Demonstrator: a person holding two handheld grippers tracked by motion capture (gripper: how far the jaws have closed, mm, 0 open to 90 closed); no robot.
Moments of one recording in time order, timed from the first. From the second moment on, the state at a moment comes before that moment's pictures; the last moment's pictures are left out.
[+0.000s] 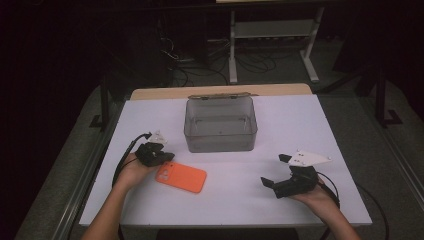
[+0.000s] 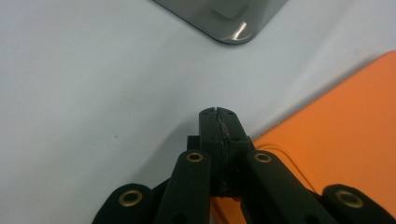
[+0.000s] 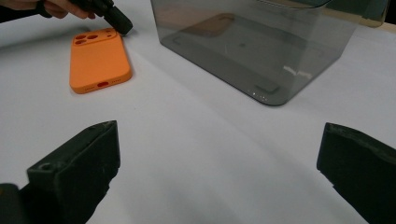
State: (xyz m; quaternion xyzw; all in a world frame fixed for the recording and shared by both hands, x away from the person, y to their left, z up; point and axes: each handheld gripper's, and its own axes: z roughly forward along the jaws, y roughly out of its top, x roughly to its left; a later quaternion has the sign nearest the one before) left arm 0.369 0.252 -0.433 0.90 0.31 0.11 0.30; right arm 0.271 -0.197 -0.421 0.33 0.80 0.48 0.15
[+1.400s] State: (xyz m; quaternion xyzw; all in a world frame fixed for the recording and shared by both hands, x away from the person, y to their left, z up) left arm 0.287 0.253 -0.432 0.91 0.27 0.05 0.32; right arm 0.270 -0.196 -0.421 0.33 0.80 0.48 0.15
